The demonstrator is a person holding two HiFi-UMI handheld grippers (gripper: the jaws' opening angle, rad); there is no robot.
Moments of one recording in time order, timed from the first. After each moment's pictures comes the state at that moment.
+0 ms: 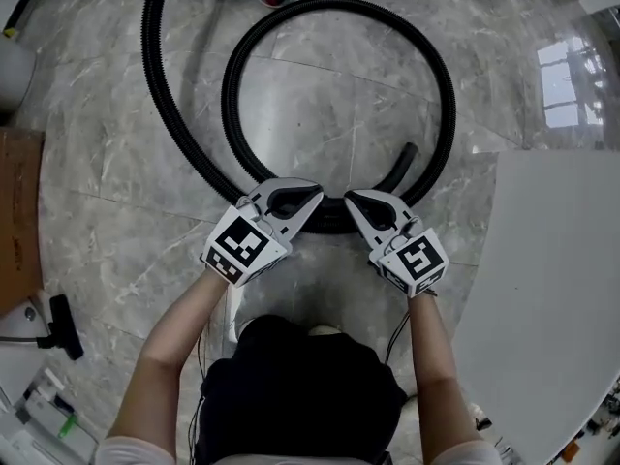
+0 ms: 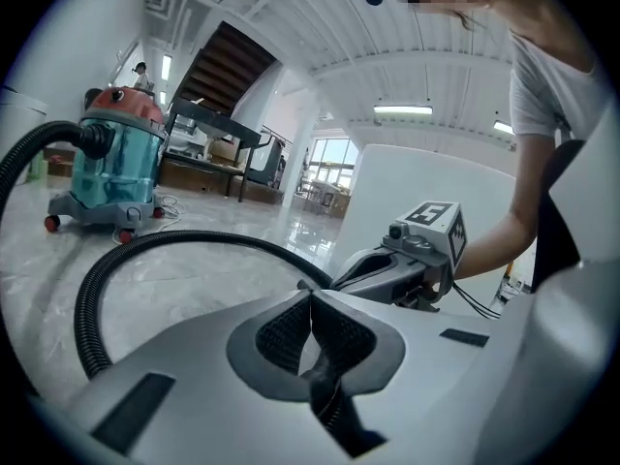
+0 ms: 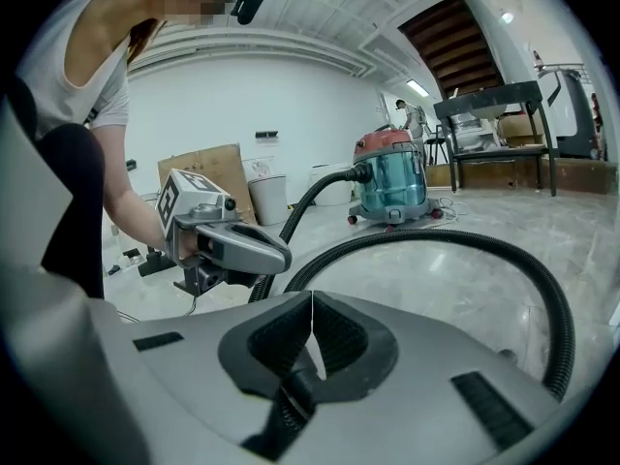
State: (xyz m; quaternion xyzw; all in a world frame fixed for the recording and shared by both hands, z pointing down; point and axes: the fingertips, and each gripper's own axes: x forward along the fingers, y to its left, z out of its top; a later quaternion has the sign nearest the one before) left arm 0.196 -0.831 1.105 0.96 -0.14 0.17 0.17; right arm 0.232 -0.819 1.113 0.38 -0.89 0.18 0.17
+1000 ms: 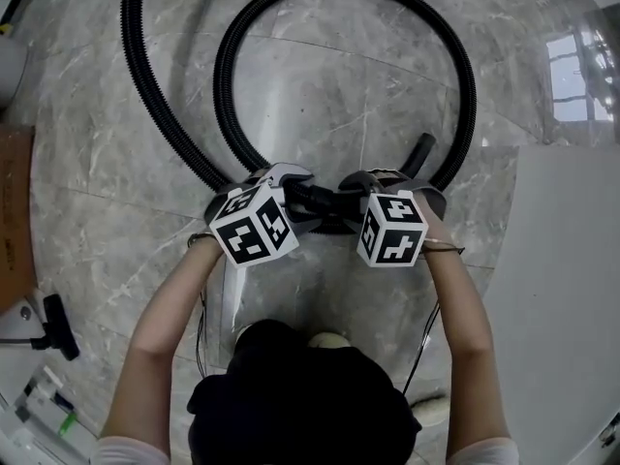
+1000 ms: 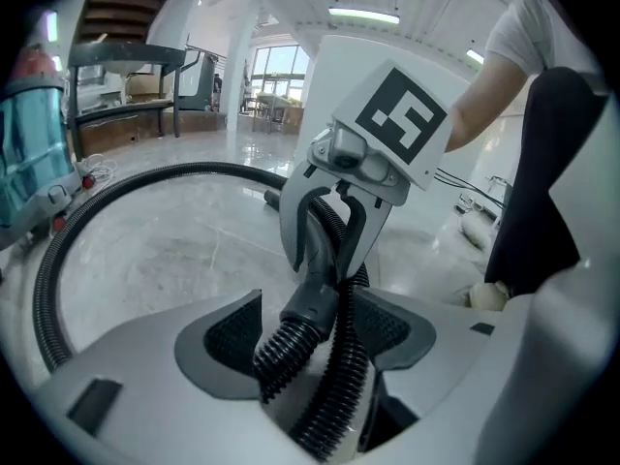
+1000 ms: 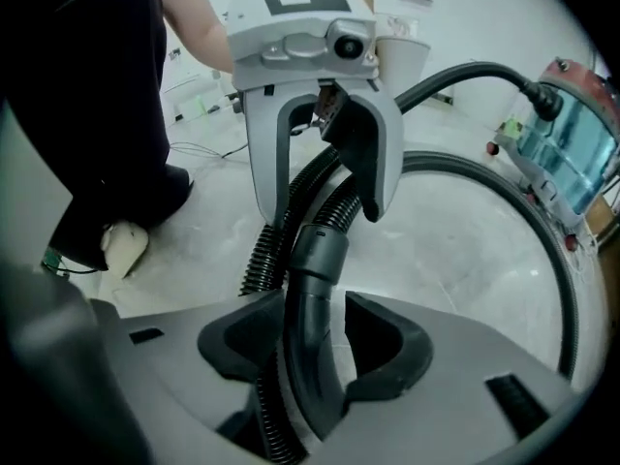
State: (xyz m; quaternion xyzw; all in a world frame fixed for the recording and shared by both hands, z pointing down) left arm 0.191 -0.797 1.210 0.91 0.03 0.41 0.11; right arm 0.216 -0.780 1.236 0.01 -0.83 0.05 0.56
